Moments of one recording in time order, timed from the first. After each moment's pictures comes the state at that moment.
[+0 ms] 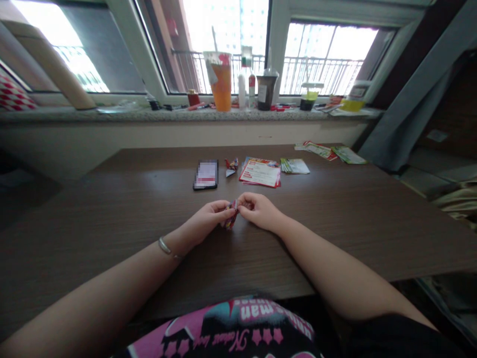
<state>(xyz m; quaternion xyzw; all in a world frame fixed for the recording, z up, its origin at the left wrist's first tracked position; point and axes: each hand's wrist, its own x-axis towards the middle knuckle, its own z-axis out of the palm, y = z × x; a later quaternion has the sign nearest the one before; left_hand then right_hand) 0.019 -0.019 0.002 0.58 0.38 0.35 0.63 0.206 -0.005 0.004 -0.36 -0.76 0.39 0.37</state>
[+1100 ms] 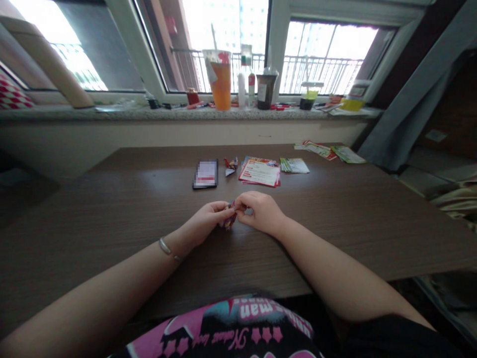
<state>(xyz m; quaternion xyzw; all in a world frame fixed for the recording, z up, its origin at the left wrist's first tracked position) 0.021 -0.020 0.000 0.57 0.39 0.35 0.63 0.208 -0.014 0.011 -0.31 -0.87 0.11 0.38</state>
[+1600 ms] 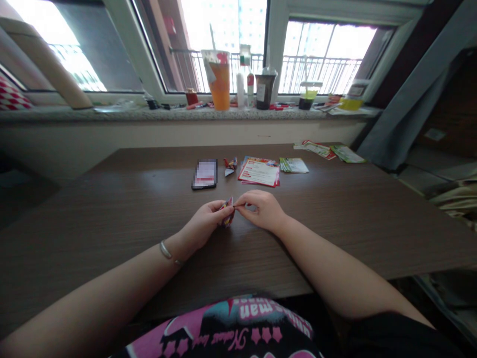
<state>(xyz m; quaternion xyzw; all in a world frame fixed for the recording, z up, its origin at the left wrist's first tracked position) 0.027 -0.026 0.004 0.52 0.40 0.41 0.63 0.213 -0.007 0.010 -0.27 -0.86 0.11 0.43</state>
